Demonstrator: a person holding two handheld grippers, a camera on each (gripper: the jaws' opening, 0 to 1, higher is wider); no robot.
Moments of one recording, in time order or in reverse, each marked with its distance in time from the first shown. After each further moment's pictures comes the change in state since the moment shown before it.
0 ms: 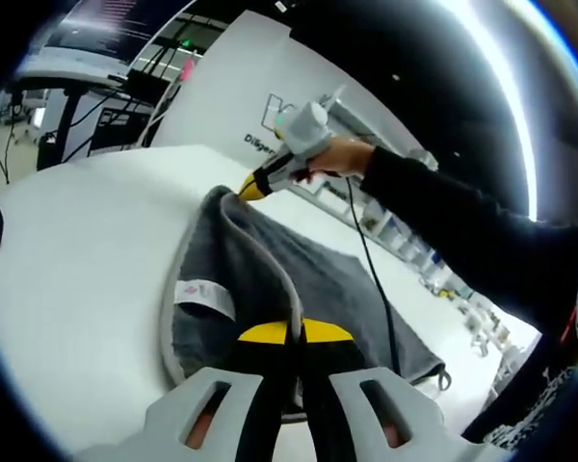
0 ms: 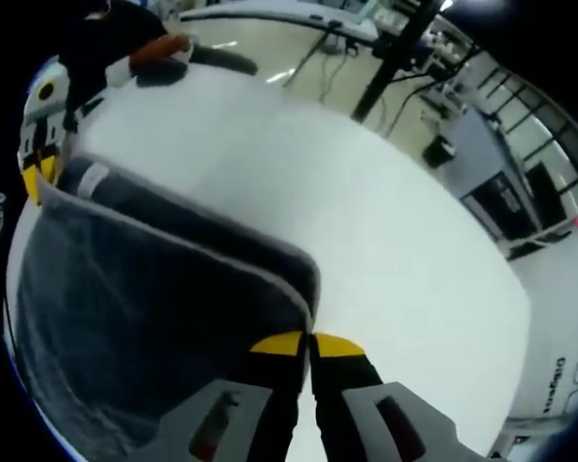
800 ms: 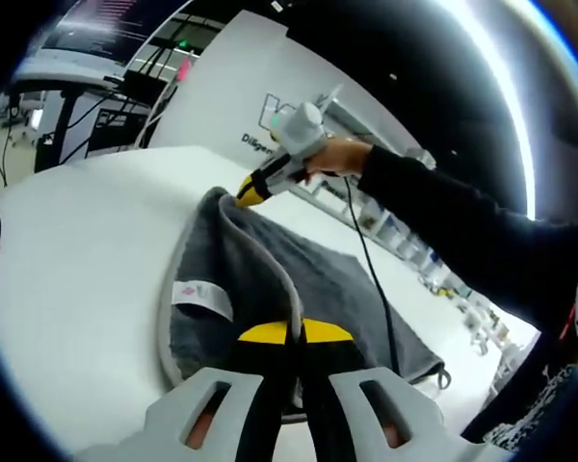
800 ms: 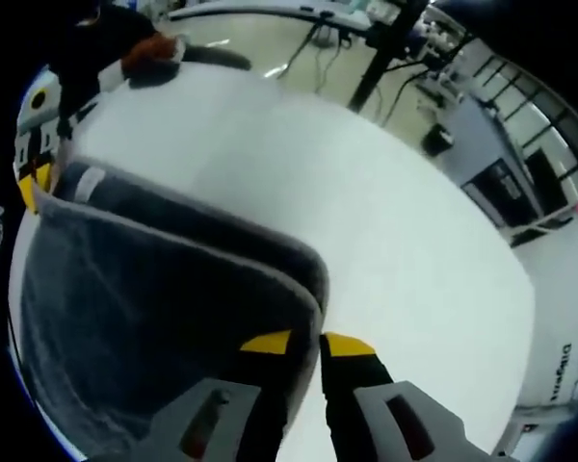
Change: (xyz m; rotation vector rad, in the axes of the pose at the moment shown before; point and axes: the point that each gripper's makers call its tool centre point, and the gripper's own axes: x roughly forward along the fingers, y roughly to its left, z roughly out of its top) left arm 0.001 -0.002 -0.001 0.007 0.003 -0.008; right arm 0.001 0.005 -0.006 0.050 0.028 0.011
